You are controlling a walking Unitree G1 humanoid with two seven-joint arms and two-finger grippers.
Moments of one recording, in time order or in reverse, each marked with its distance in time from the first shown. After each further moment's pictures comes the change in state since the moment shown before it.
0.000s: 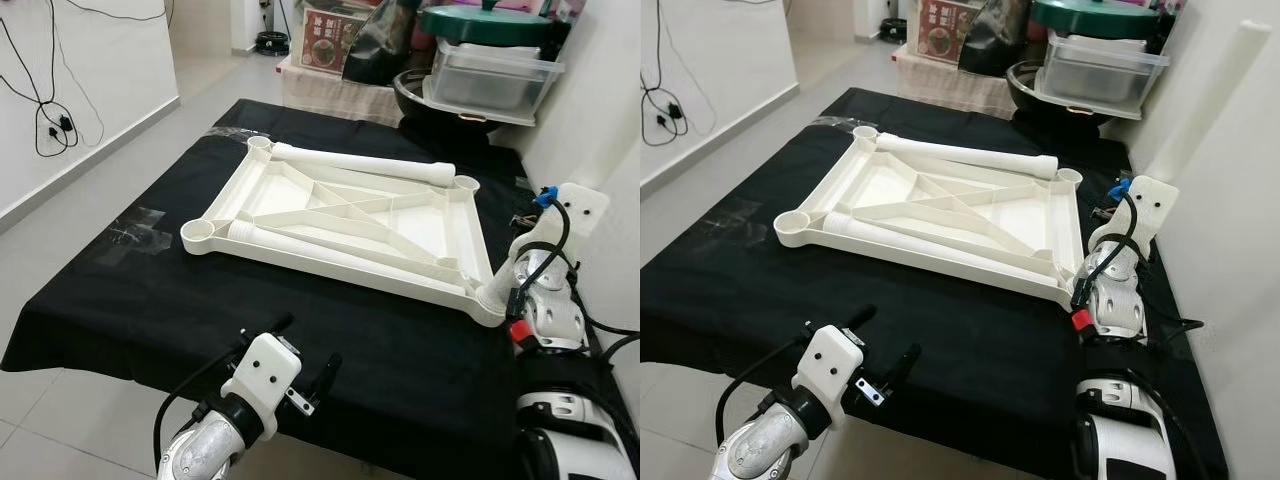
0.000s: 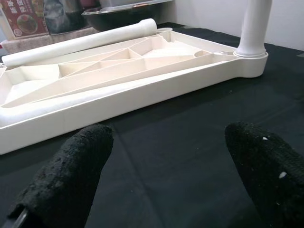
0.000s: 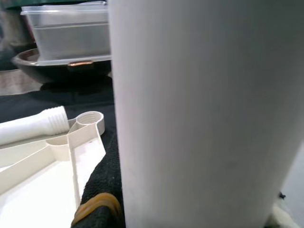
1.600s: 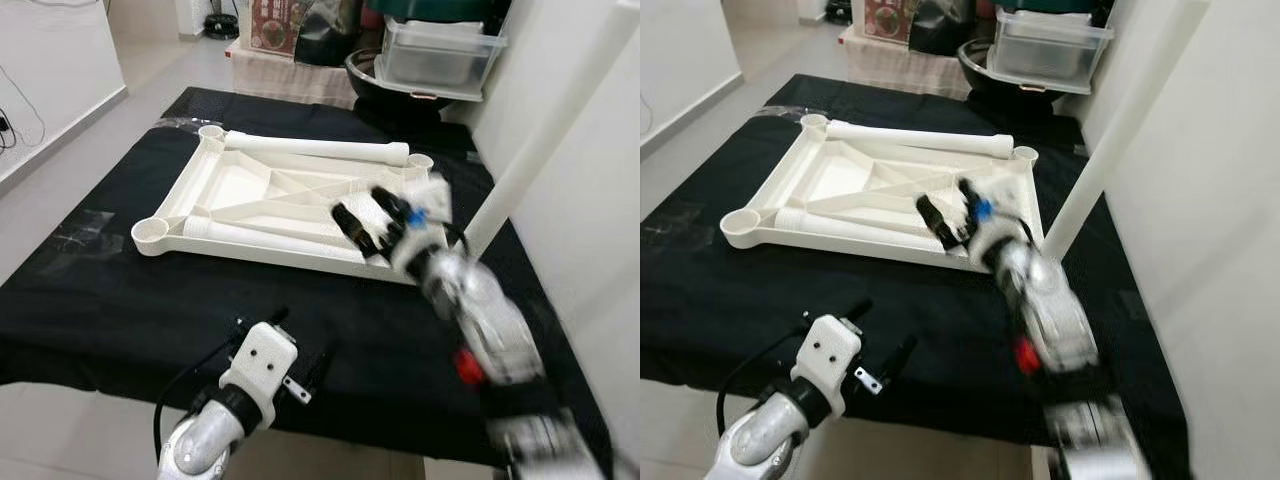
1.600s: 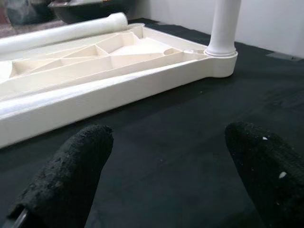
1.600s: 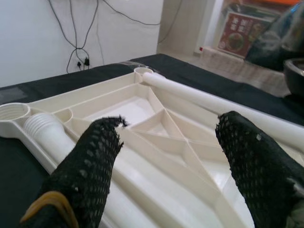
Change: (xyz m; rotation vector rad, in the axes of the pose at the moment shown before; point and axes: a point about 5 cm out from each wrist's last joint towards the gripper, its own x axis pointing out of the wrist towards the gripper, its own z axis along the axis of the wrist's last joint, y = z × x) left arm 0.002 -0.001 -0.003 -0.038 0.026 0.022; right arm -0.079 0.133 0.016 -0.213 -0.039 1.264
